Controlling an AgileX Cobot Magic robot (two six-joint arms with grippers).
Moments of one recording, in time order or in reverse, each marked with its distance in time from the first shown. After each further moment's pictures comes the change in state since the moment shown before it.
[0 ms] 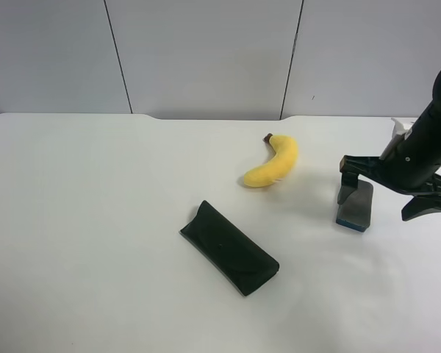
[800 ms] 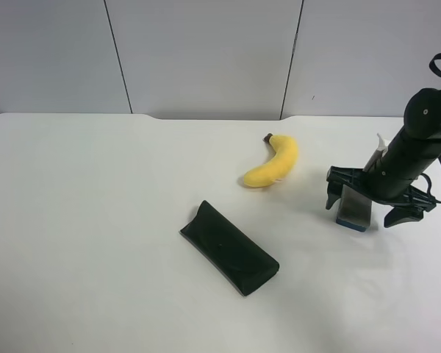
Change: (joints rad) left arm 0.000 0.000 0.000 0.000 0.000 0.000; right arm 0.000 0.151 0.000 0.000 -0.174 0.049
